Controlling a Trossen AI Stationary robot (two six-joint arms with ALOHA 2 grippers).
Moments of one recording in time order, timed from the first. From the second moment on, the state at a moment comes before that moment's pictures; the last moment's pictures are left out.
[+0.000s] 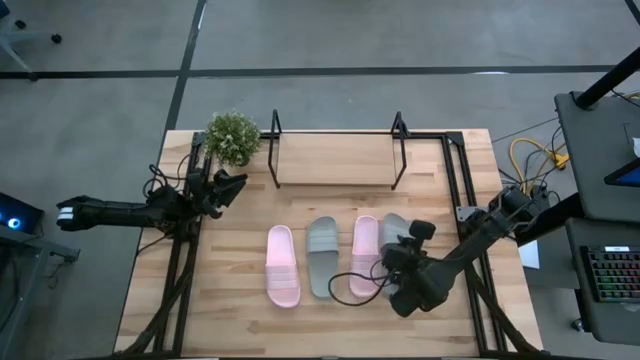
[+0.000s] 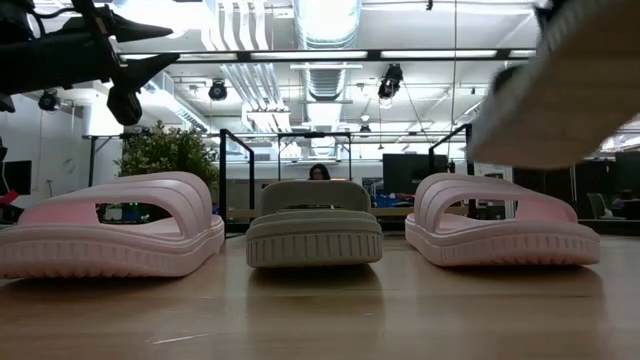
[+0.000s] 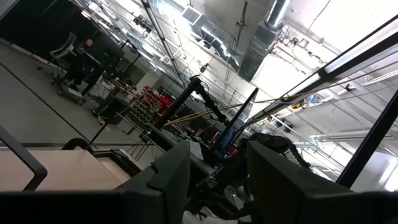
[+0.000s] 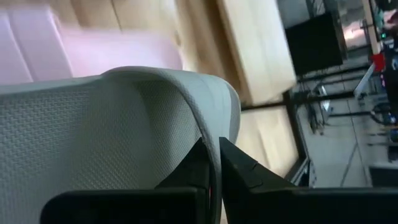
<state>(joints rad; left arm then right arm) 0.05 0.38 0.01 0.72 -0.30 -0.59 0.67 1.78 1.37 -1.55 0.75 1.07</state>
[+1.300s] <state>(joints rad) 0.05 0.38 0.01 0.72 -0.32 -0.59 -0.09 1.63 1.66 -1.13 0.83 -0.18</state>
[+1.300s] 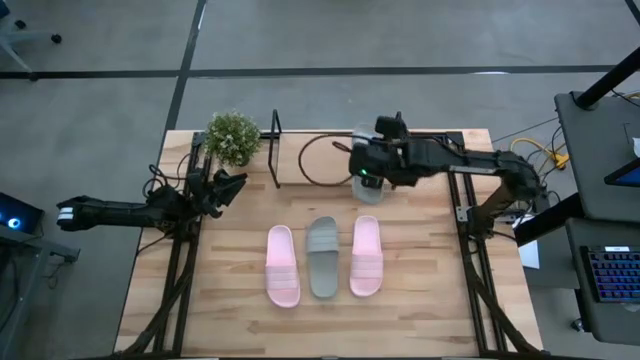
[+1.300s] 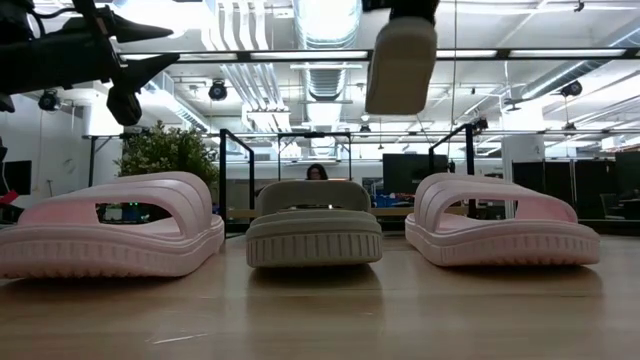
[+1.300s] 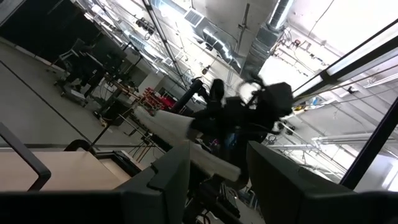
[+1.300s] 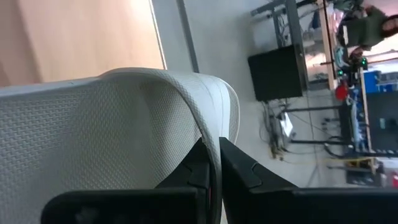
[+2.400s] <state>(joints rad) 0.05 0.38 0.01 0.72 -0.32 -0.59 -0.42 1.67 1.32 -0.57 0.65 -0.69</state>
